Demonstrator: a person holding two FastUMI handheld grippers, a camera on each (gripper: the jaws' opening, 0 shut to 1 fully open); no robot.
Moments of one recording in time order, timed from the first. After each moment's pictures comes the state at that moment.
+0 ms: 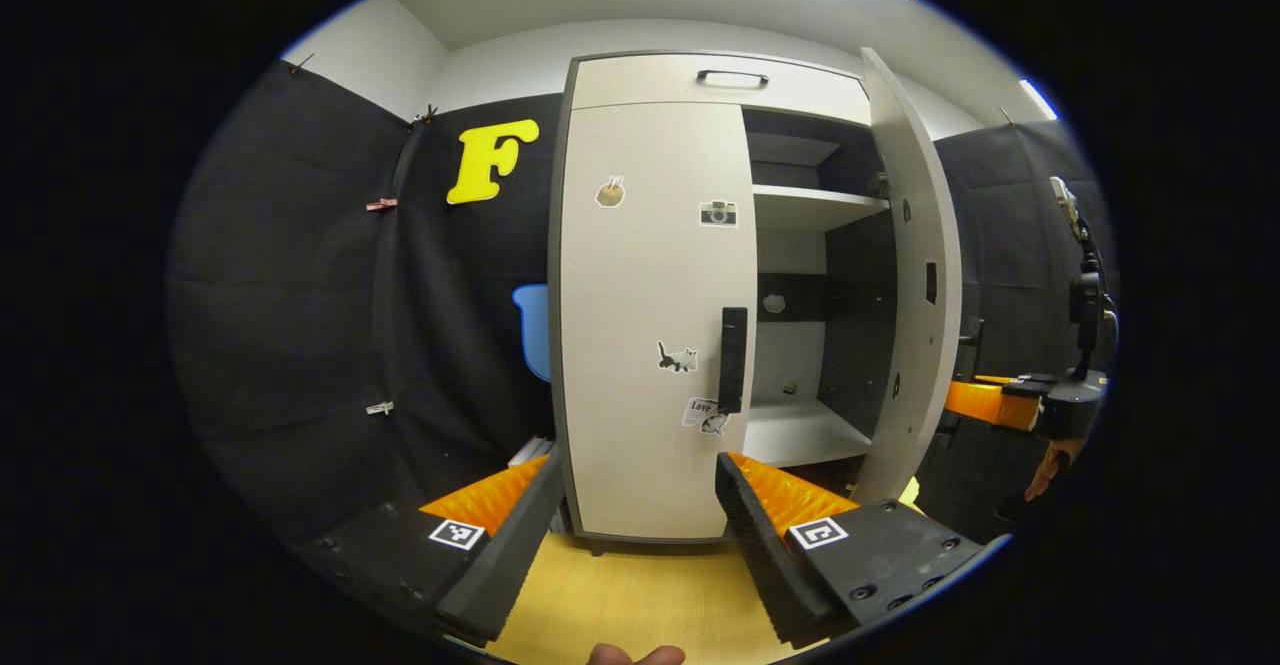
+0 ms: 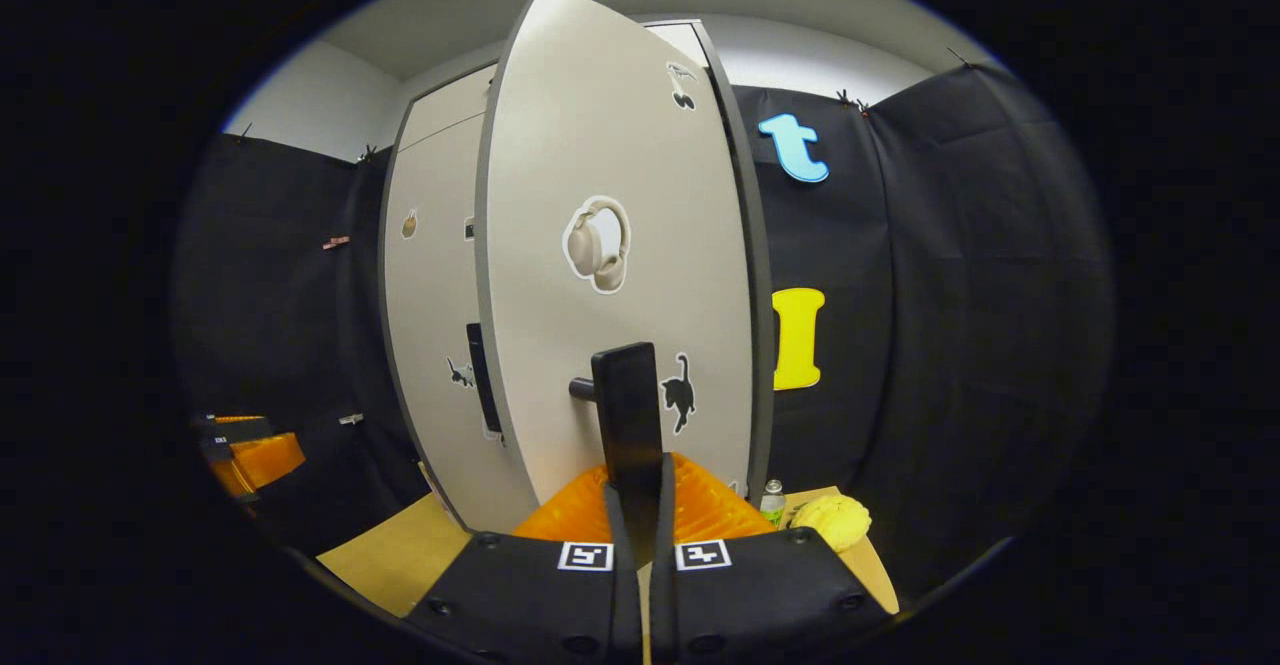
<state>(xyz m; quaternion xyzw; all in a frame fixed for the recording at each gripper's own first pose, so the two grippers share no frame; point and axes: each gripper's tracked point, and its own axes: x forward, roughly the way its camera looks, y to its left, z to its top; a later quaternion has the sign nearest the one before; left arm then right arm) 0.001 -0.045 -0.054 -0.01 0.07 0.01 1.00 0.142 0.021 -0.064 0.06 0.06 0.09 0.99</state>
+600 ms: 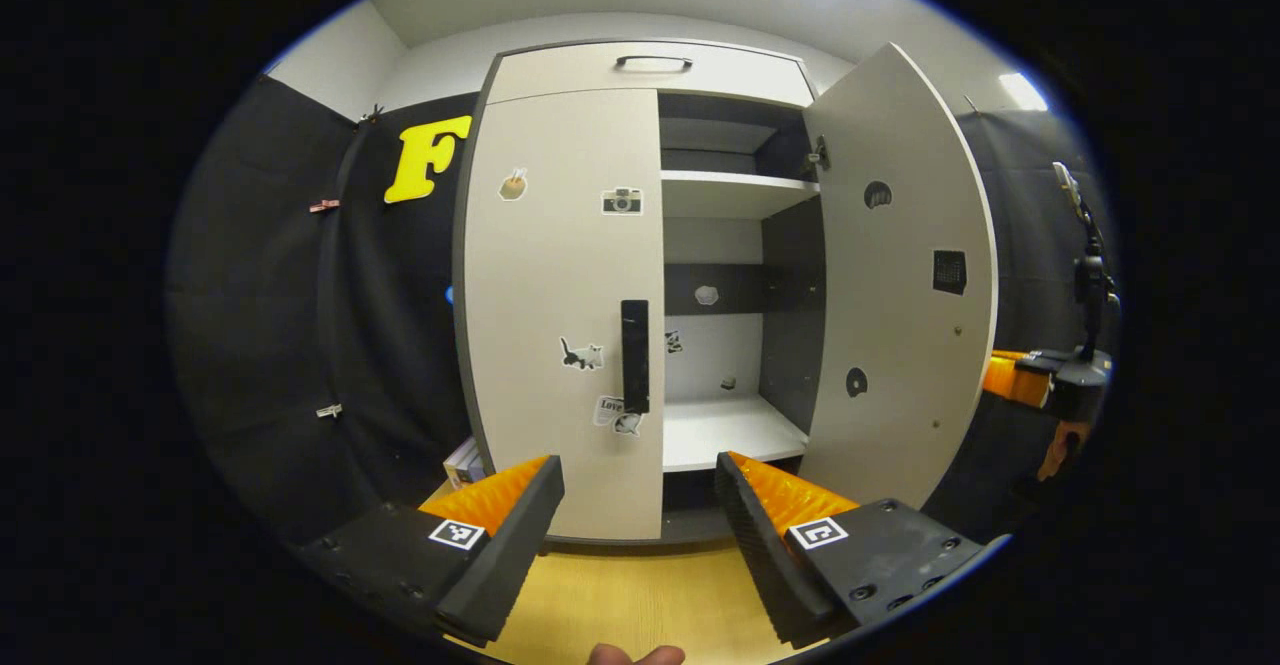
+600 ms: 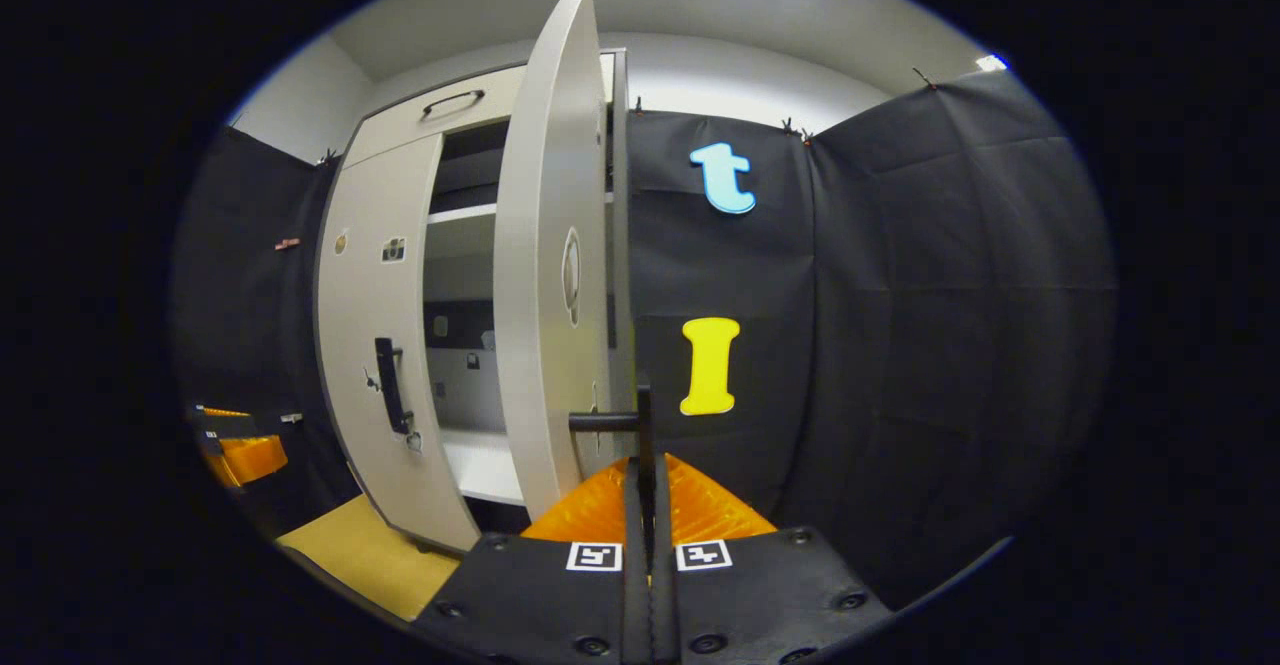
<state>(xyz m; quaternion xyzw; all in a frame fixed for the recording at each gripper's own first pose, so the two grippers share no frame) 0.015 -0.133 -0.054 0.00 0.07 -0.06 1.00 0.139 -0.064 -0.043 0.06 0.02 0.03 1.00</state>
